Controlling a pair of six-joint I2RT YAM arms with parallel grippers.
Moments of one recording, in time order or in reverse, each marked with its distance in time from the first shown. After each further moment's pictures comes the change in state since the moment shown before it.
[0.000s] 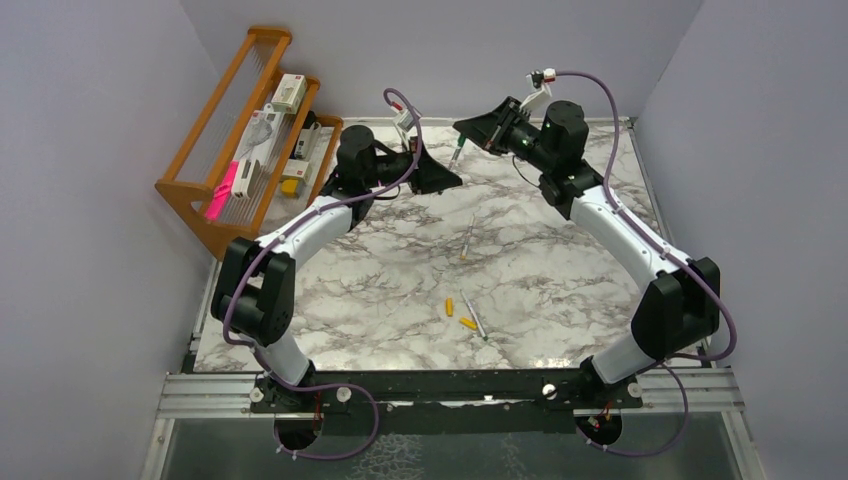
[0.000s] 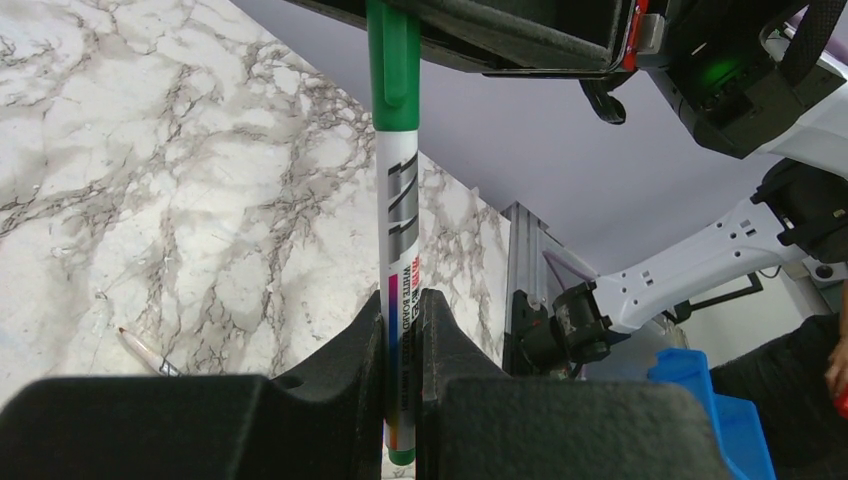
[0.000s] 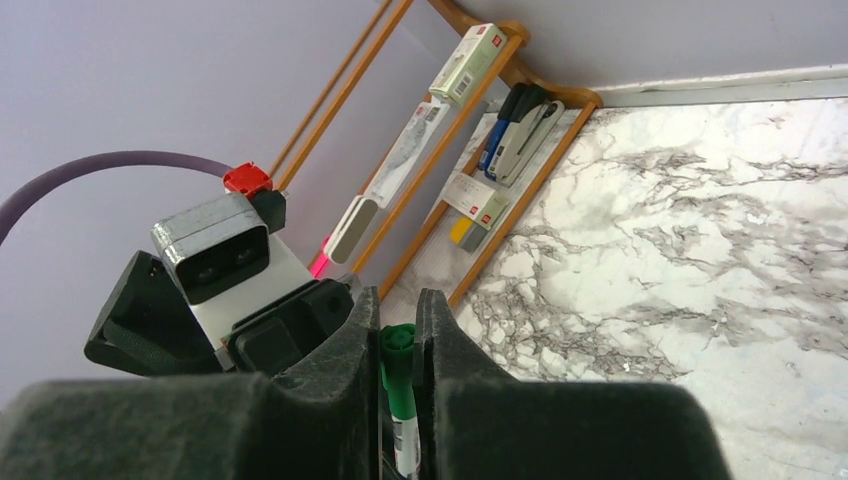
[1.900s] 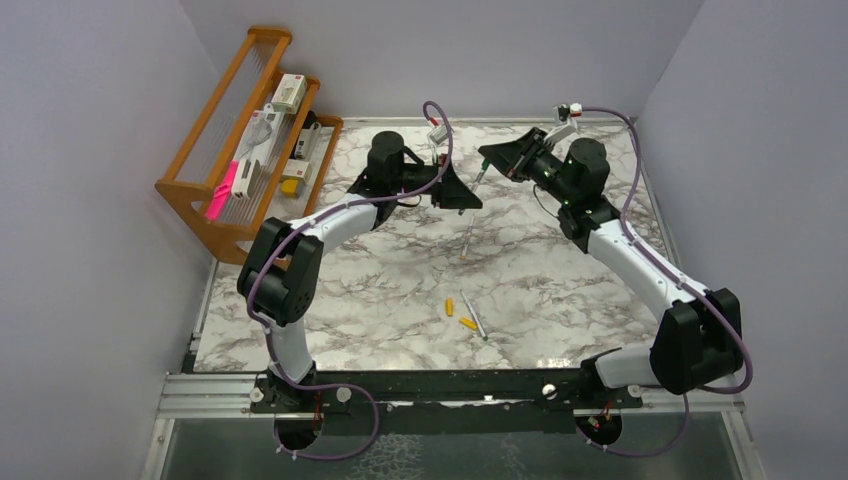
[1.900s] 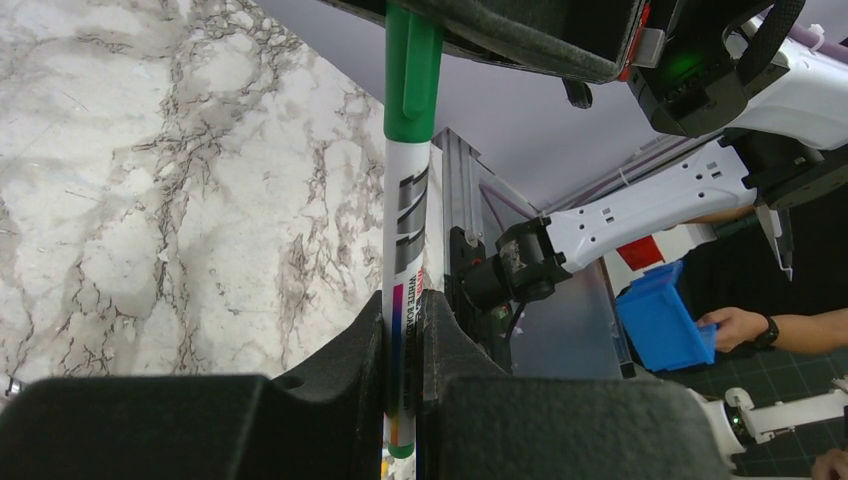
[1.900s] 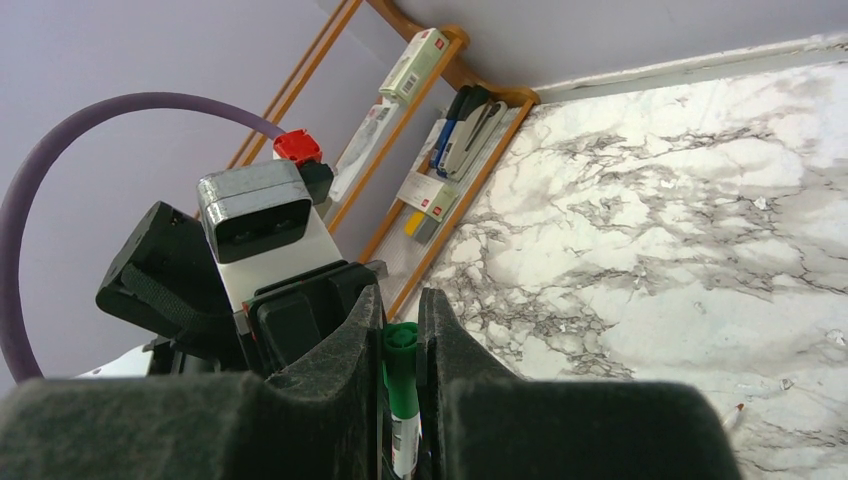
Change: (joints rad) left arm -0.080 0.165 0.074 0.040 0.130 -0.088; right arm -0.058 -0.184 -0.328 0.136 0.010 -0.011
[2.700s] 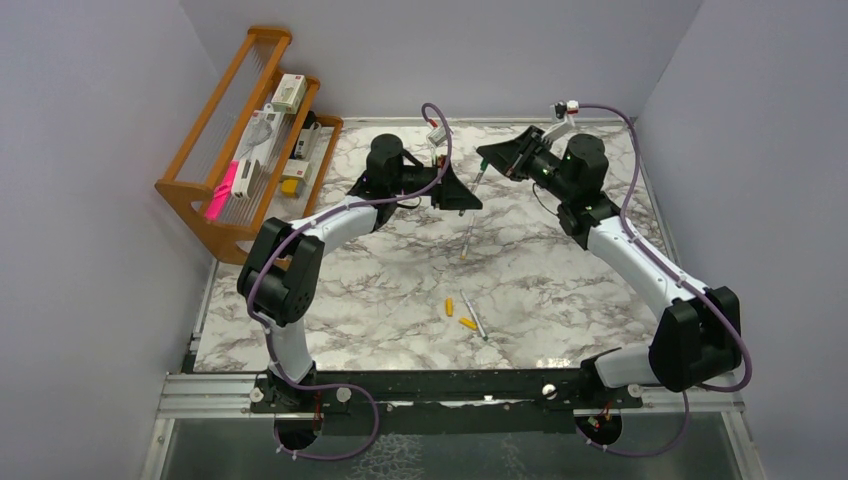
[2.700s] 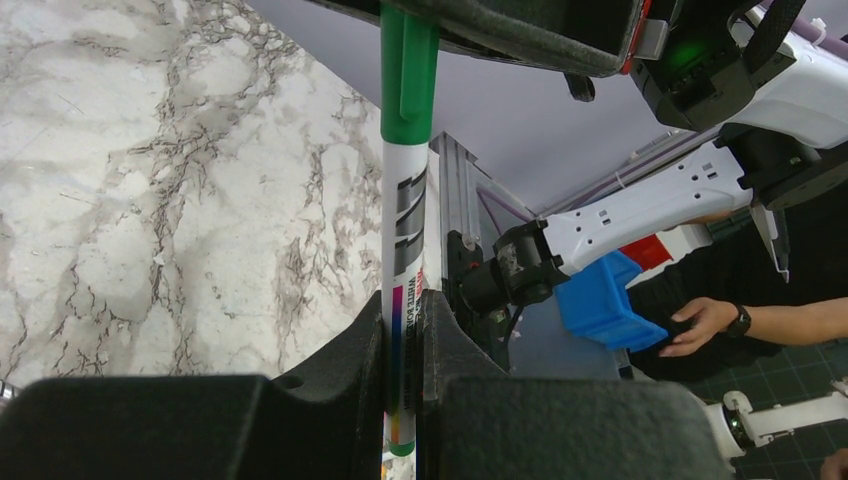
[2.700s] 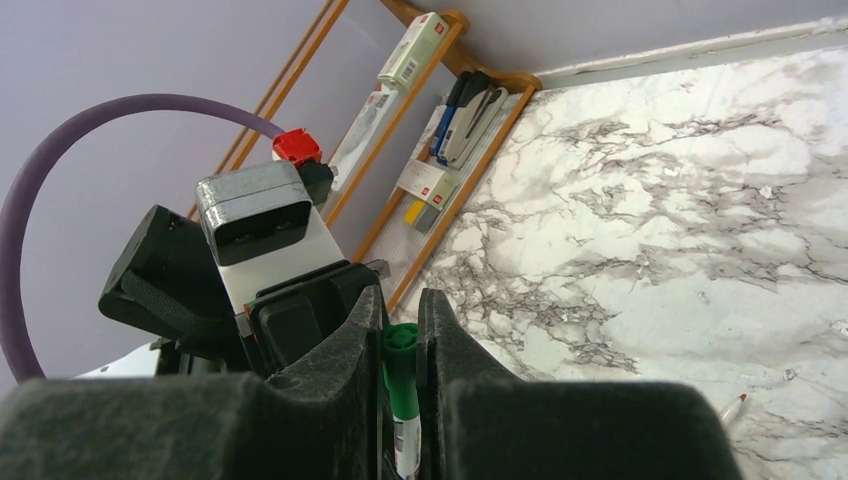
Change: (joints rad) left arm -0.003 0.000 -0.025 0.054 -0.003 -0.030; right arm 0.001 0.009 0.032 -0.043 -0.017 -0.001
